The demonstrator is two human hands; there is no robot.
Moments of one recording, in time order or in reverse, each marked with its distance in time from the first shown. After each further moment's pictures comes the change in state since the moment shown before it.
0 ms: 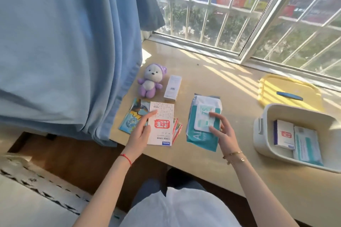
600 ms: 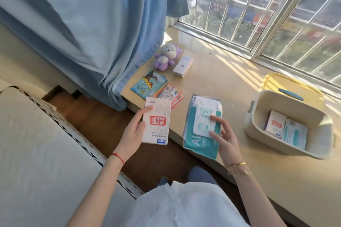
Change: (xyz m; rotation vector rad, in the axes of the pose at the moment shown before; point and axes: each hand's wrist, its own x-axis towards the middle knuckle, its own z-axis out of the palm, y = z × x) left_hand -0.235 -0.010 0.095 -0.102 0.214 0.000; right_hand -0.185 0.033 -0.087 0.091 -0.293 -0.009
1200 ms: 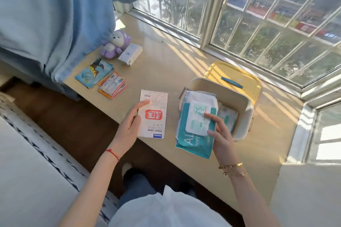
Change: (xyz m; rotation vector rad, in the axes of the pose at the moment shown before) left_hand -0.010 0.056 0.314 0.013 -0.018 0.043; right_hand -0.061 -0.093 -0.289 0.040 -0.016 0.012
